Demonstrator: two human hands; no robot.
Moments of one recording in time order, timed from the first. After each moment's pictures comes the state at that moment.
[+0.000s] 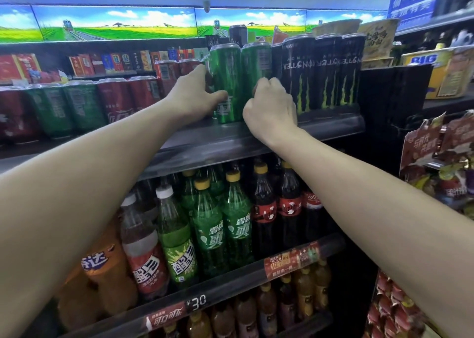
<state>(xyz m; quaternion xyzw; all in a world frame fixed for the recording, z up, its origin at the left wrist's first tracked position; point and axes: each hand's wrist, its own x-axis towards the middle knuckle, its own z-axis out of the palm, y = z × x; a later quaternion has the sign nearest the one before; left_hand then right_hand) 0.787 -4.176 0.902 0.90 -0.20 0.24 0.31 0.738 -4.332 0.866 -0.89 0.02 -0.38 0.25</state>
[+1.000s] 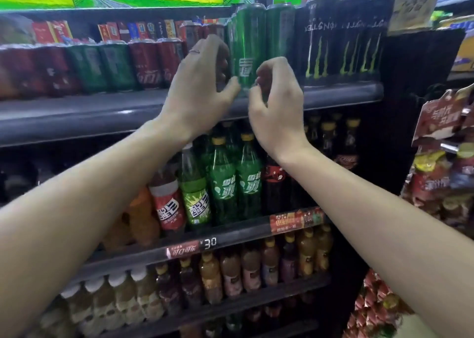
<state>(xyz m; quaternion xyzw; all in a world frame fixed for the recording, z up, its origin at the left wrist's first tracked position) 0.673 -4.162 0.844 0.83 -0.27 0.43 0.25 0.669 -4.304 0.804 -0.73 -0.17 -0.51 0.42</state>
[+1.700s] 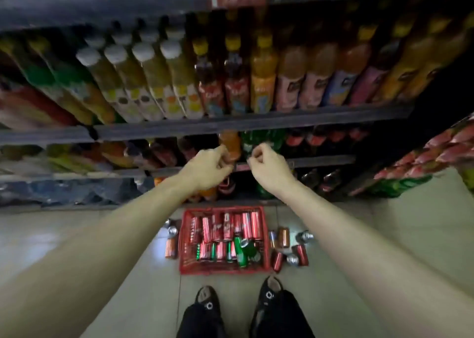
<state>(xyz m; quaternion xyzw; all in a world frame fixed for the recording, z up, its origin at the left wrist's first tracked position) 0.532 -4.019 0.324 0.95 0.00 -0.17 0.26 0.545 -4.195 0.313 -0.88 0.00 0.19 0.43</state>
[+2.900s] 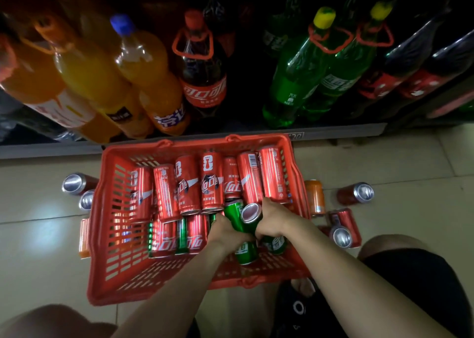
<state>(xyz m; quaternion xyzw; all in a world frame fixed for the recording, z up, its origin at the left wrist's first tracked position) 0.390 -4.032 -0.412 0.77 0.29 -0.39 0.41 0.448 -4.170 -0.363 -0.84 0.08 0.51 0.18</state>
